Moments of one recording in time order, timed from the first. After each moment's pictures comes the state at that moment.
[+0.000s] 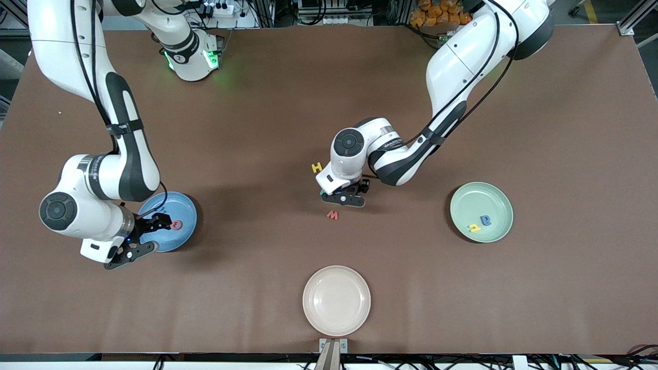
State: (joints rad) left arm -0.34 0.89 -0.53 -1.53 0.53 2.28 -0.90; right arm 0.21 0.61 -0.22 -1.58 0.11 2.11 -0.48
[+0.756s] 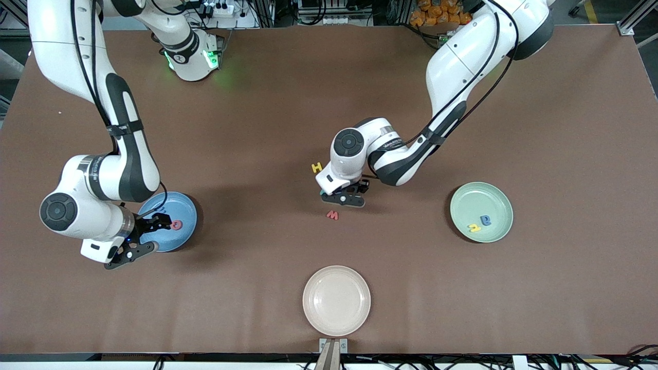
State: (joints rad) left arm -0.34 0.89 -0.53 -1.53 0.53 2.28 -0.90; right arm 0.20 0.61 -0.22 -1.58 0.11 2.11 -0.48
